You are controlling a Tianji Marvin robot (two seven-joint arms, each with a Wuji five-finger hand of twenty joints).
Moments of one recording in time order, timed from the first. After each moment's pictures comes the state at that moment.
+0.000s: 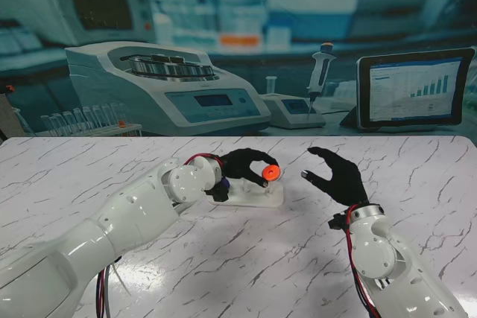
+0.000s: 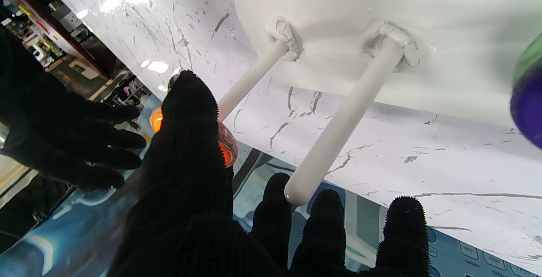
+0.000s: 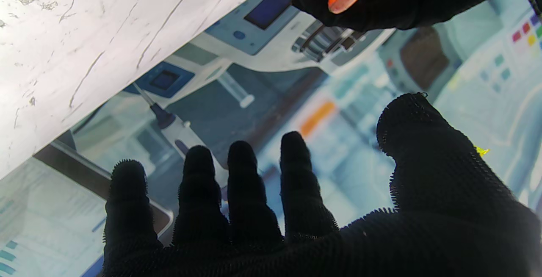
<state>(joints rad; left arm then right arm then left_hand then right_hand) 0.81 -1.30 -0.52 -0.89 0.16 -0.20 -0.14 -1.55 -1.17 1.29 -1.41 -0.51 -0.19 -0.33 1.15 -0.31 -0.06 -0.06 0.54 0.04 0.25 0.53 0.43 0.23 0.09 0.28 0.22 0.27 0.10 0.33 -0.08 0.53 0.46 0.49 0.39 -0.37 0.58 -0.03 0.46 -0.01 0.16 0.48 0.51 0.10 0.15 0.20 0.41 0.09 0.14 0.35 0.08 0.32 0.42 0.75</state>
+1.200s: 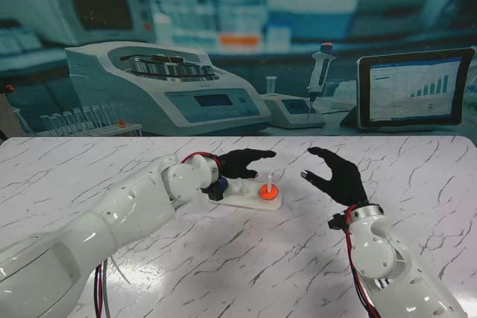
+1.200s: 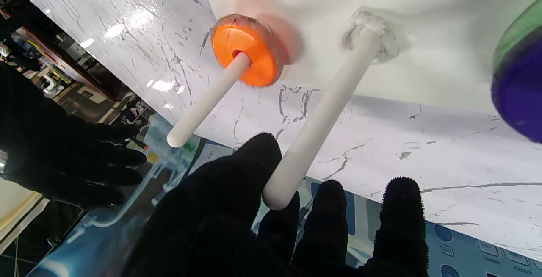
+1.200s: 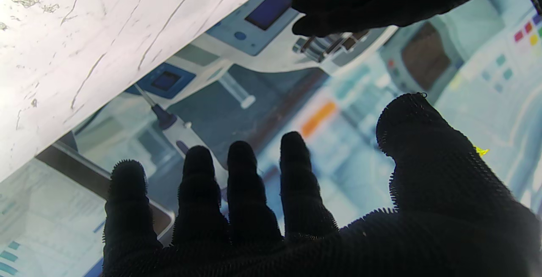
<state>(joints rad) 0.76 -1.31 -0.47 -0.81 0.20 -0.30 -0.14 -1.55 -1.17 1.29 -1.41 -0.51 -0.18 -0.33 1.22 -0.28 0.55 -0.02 0.28 0.25 0.02 0.22 0.32 0.31 0.09 0.26 0.29 0.30 0.15 0.33 0.03 0.53 0.61 0.50 0.39 -0.37 0.58 -0.03 0.46 -0.01 0.16 0.48 0.51 0.10 0.15 0.20 0.41 0.09 0.14 0.35 0.08 0.32 0.42 0.75</state>
